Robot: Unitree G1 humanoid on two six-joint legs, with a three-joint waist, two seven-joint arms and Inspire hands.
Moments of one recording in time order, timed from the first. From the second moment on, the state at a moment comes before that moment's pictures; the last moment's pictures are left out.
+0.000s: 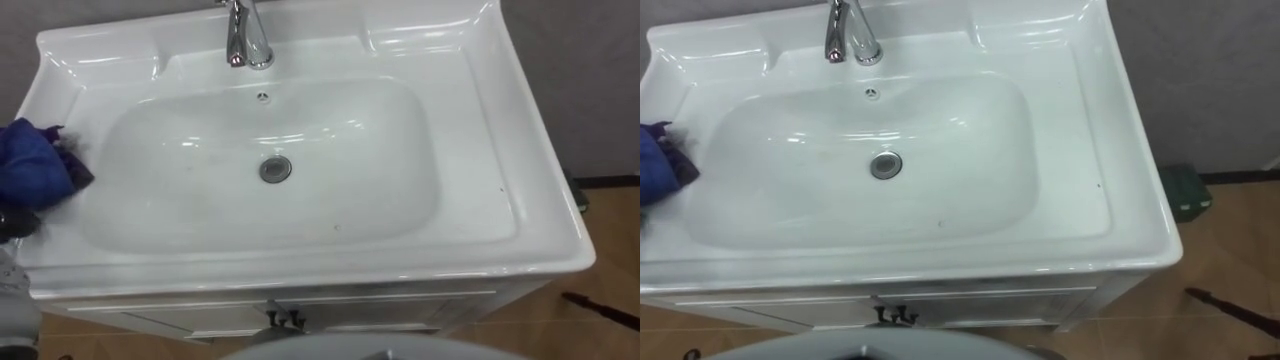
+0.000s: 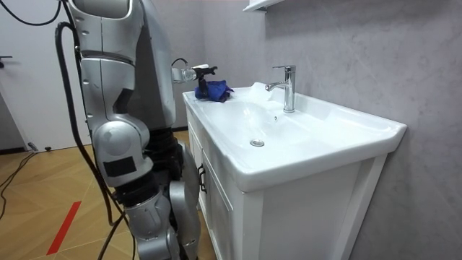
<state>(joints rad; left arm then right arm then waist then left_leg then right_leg) 0.15 0.46 0.43 0.28 0.74 0.24 0.22 0.20 -0.35 -0.10 1.20 0.04 0.15 0.19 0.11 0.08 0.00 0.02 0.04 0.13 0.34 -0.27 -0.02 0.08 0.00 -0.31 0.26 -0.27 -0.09</state>
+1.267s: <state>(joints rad) 0.11 0.44 0.43 0.13 0.37 0.19 0.27 0.16 -0.35 -0.03 1.20 0.08 0.12 0.15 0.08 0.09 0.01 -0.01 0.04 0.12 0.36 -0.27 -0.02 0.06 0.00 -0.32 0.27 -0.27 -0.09</state>
